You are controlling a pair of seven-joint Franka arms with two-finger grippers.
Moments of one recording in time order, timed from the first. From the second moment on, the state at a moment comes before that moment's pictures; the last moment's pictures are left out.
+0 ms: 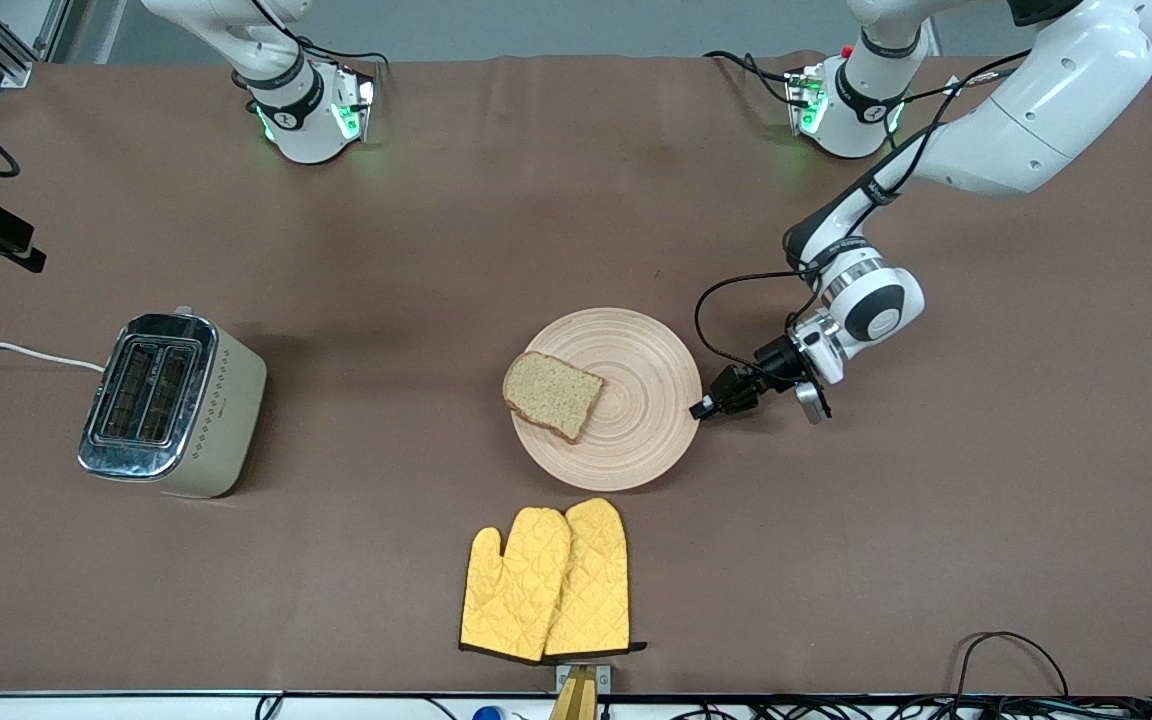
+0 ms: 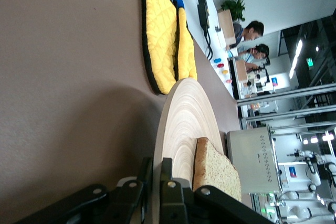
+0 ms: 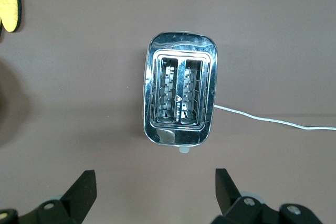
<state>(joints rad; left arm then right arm) 0.29 0.72 -0.67 -2.07 -2.11 2.54 1.68 -0.05 -0.02 -0.06 -1.55 0.00 1.54 -0.08</state>
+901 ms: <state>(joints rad) 0.16 0.75 -0.67 -2.09 -2.53 2.55 1.95 -0.05 -0.01 -0.06 -1.55 0.00 1.55 -0.08</state>
